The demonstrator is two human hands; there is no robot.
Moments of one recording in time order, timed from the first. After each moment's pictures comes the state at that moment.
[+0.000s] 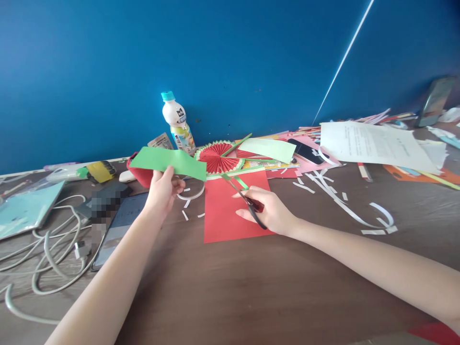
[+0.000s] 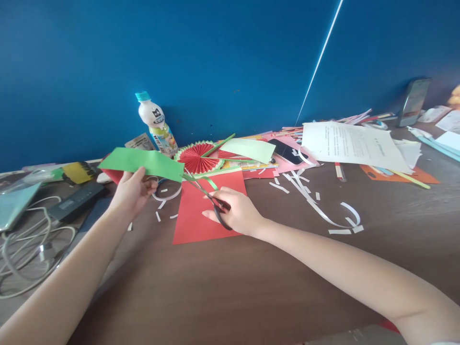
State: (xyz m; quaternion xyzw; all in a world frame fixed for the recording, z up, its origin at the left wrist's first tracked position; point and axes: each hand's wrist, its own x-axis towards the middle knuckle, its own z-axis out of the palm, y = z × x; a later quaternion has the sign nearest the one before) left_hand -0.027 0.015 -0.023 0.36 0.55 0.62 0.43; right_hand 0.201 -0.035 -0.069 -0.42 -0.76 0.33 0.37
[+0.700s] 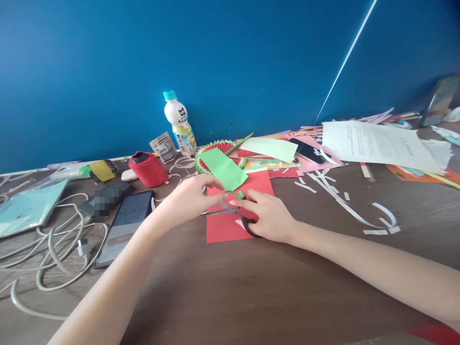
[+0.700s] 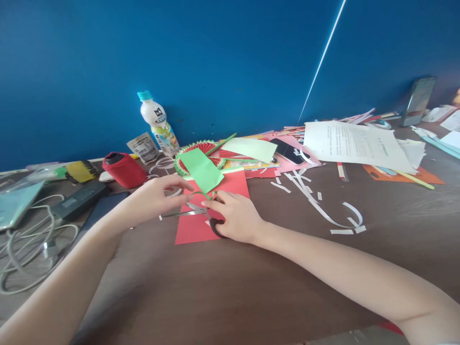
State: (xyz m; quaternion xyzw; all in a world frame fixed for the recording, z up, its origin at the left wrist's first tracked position) left_hand 0.002 -0.023 0.010 0.79 0.56 0.15 0.22; right_hand 0.198 -0.041 -0.083 -0.41 -0.86 0.05 0.30
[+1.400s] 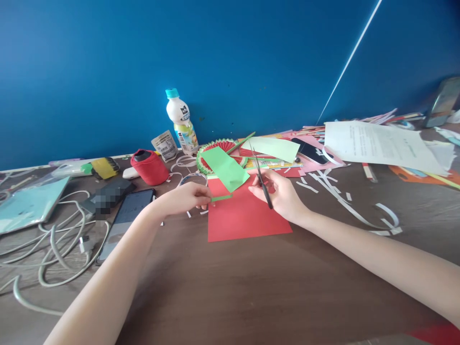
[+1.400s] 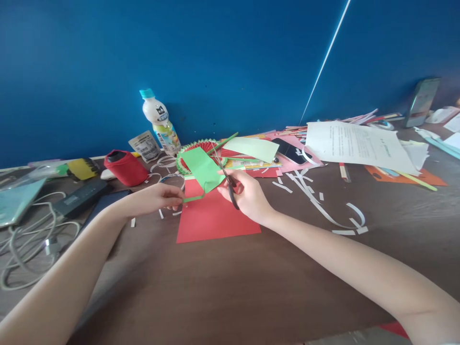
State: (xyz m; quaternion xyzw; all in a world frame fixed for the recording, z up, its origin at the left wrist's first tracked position) left_hand -0.030 0.003 -0.015 0.75 0.52 0.08 0.40; right_hand 0.209 -0.021 -0.063 -0.44 -0.70 0.30 0.47
